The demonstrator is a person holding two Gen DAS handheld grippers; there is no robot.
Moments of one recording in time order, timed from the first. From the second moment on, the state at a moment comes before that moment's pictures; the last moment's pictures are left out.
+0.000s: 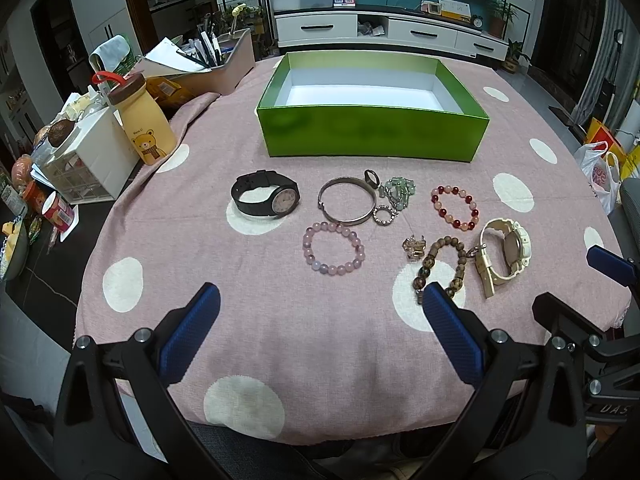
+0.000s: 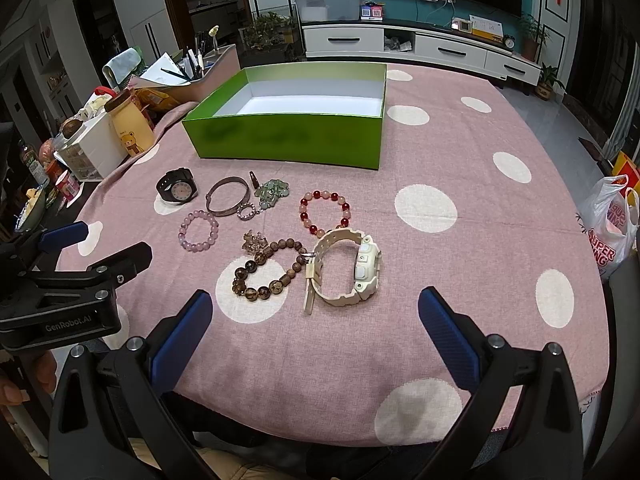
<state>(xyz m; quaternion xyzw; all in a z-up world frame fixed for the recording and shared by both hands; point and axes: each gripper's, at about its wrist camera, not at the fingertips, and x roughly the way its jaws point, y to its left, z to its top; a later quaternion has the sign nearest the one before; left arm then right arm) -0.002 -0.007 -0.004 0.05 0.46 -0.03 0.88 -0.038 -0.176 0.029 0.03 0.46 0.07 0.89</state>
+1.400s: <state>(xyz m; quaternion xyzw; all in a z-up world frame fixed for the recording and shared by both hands) 0.000 0.015 -0.020 0.00 0.46 -0.05 0.89 -0.043 -0.206 0.027 0.04 0.42 0.08 0.90</state>
